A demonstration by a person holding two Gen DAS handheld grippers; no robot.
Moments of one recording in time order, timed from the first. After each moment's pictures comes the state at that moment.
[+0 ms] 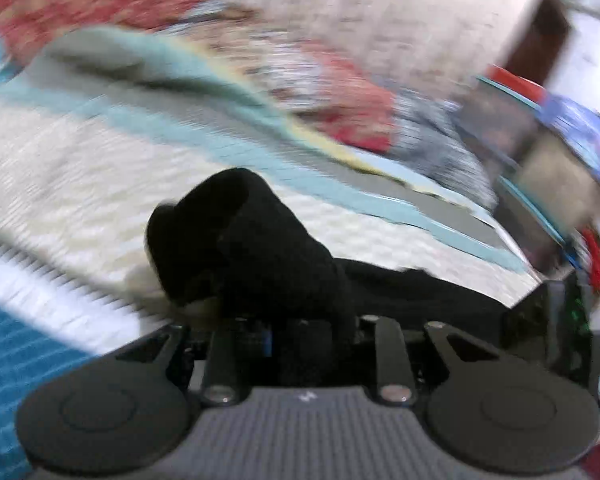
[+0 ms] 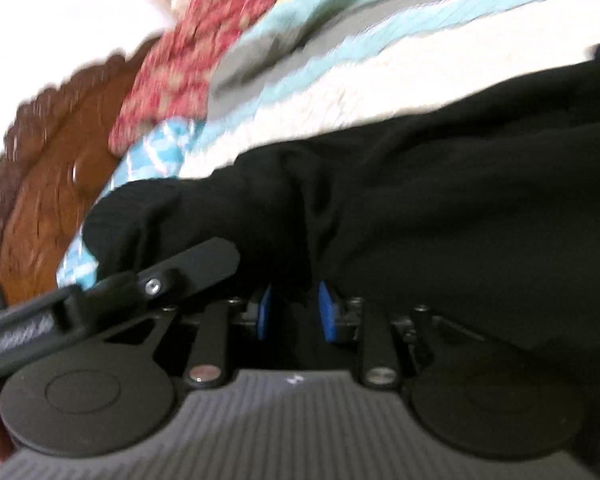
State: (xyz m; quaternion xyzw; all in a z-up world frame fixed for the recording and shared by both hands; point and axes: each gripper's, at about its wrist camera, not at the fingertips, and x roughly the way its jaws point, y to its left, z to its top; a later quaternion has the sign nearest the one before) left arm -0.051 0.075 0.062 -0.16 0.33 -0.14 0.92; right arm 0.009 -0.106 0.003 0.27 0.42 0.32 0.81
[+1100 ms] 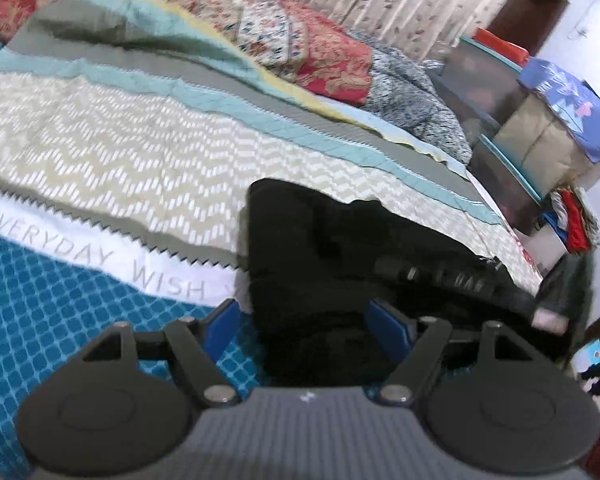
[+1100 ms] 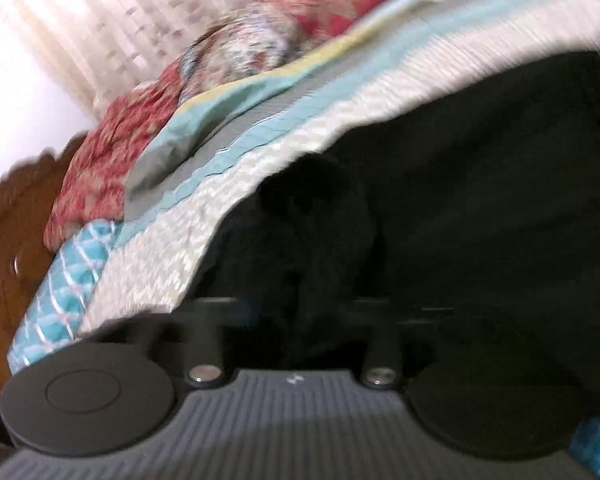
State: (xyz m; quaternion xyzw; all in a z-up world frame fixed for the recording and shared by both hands) left arm -0.095 0.052 0.070 -0.17 0.38 -0.16 0.89; right arm -0.034 -0.201 0.041 0.27 0.34 0.19 0.88
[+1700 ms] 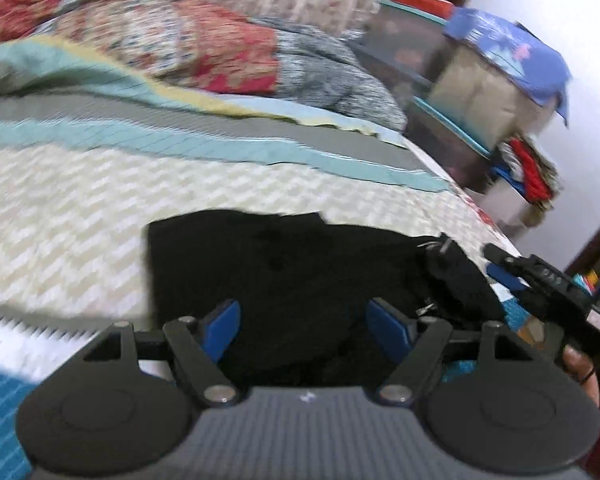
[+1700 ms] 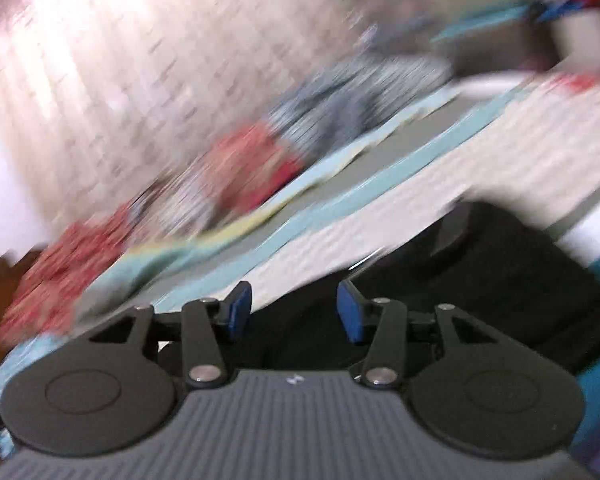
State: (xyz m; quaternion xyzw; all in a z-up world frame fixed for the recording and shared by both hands) left arm -0.045 -0.044 0.087 -0.09 0.38 -0.26 0.89; right arm -0.110 -0.396 0.065 0.29 0.17 -0.02 0.94
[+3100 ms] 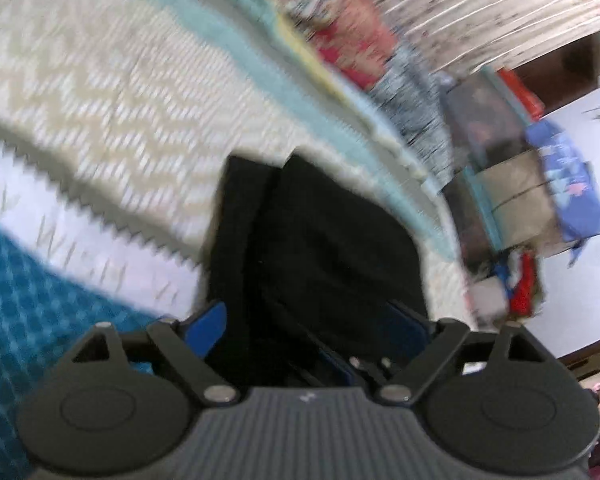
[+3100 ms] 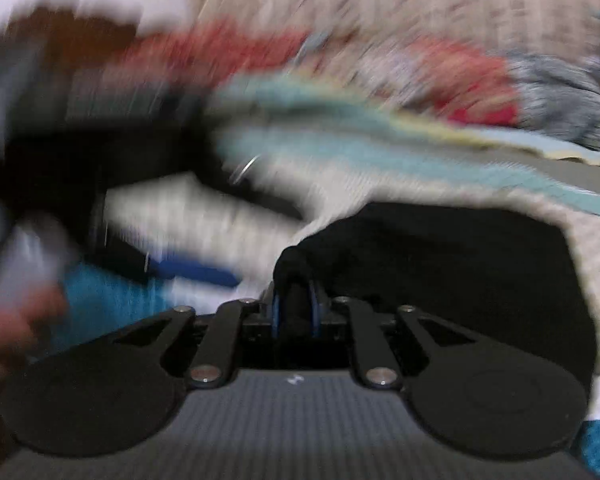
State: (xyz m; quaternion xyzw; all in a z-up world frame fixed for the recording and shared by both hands) left arm -0.020 0.057 0.021 -0.34 0.46 -0.18 0.80; right arm -0.065 -0.093 0.037 -0.07 0.31 0.25 0.91
